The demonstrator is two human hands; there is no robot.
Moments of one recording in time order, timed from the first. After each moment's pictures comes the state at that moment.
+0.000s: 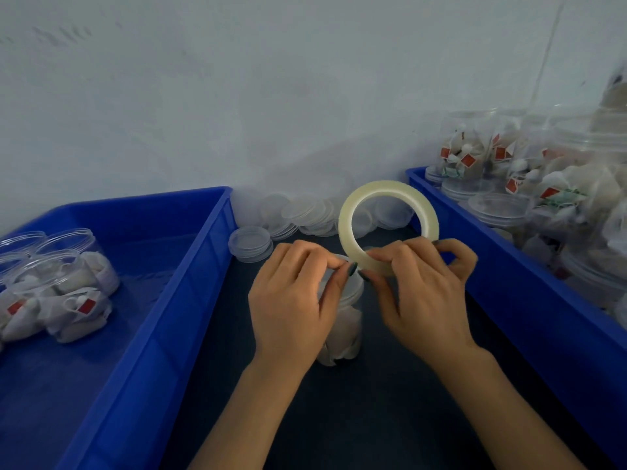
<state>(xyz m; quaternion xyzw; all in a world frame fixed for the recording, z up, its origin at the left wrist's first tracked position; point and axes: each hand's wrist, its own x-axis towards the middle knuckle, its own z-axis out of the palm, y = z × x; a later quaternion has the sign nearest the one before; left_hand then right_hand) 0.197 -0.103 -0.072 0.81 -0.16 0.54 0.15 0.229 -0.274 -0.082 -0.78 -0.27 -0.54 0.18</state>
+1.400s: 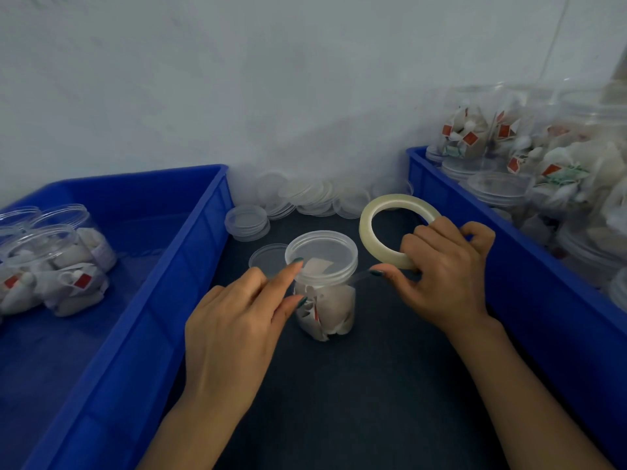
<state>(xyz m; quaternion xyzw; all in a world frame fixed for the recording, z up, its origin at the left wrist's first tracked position) 0.132 -0.069 -0.076 0.91 -0.11 0.40 -0.01 0.262 -0.312 -0.109 -0.79 -0.24 -0.54 0.13</state>
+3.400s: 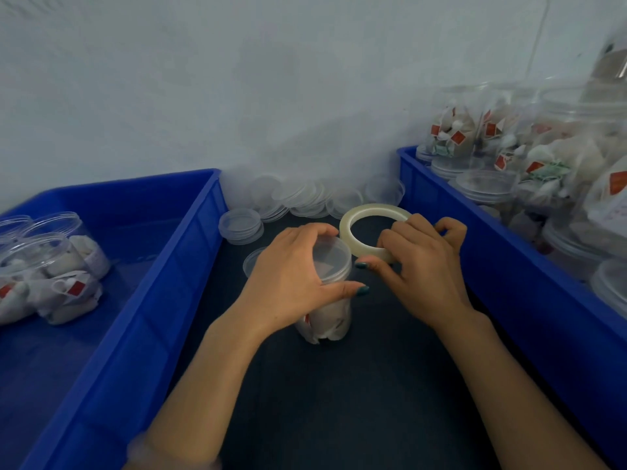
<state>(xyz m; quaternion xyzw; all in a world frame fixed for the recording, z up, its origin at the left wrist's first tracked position) 0.204 -0.098 -0.055 0.95 -0.11 0.14 0.25 0.251 -0.302 -0.093 -0.85 -0.25 -0.43 0.18</state>
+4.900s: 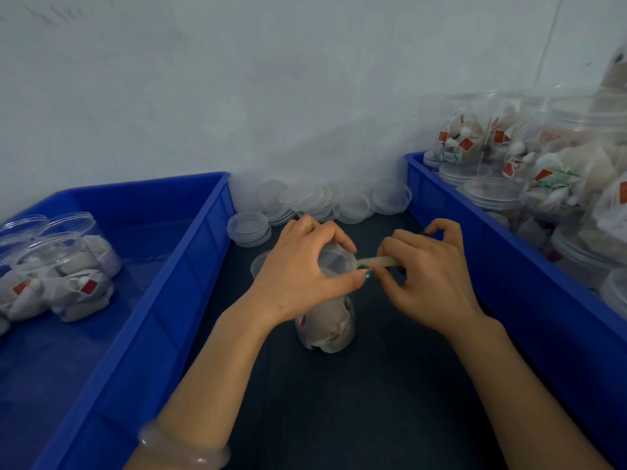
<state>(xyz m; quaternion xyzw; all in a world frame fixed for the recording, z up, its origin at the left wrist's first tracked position) 0.205 -0.097 -0.042 0.94 -0.16 0.13 0.28 0.242 -0.300 -0.081 -0.87 -0.28 -0.36 0.18</state>
